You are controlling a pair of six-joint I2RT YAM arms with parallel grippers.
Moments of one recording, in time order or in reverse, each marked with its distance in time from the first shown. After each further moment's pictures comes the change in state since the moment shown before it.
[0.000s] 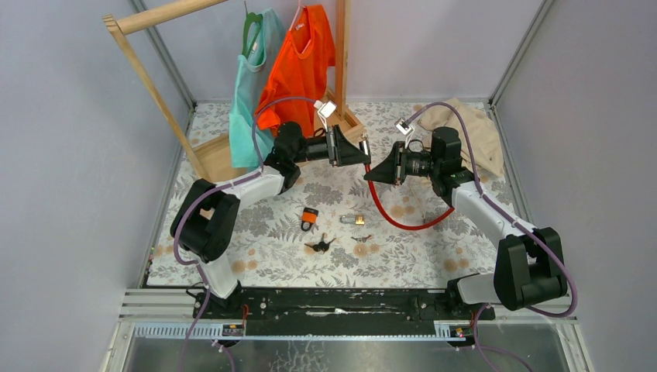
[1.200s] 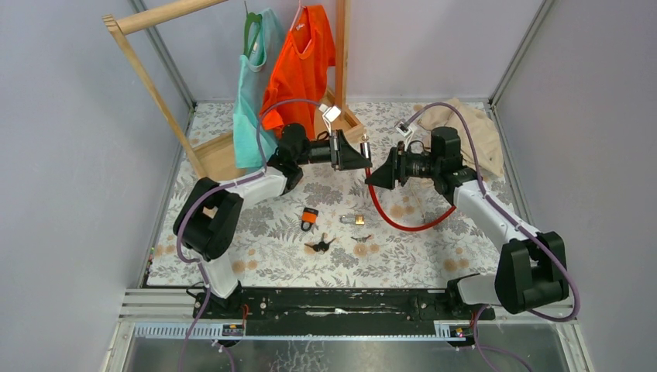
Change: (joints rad) left arm -0.011 0.021 0.000 -0.020 0.019 0.042; right arm 0.000 -0.013 0.024 -0.138 0.058 -0.127
